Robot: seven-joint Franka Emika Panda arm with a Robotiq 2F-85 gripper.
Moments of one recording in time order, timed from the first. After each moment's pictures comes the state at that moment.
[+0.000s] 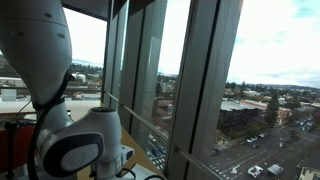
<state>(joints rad) -0.11 0.21 -0.11 -2.67 -0.46 3.03 -1.02</state>
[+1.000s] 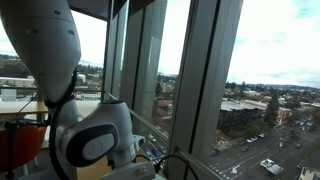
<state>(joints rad) -0.09 0.22 -0.12 -2.57 -0.49 3.07 -1.02</state>
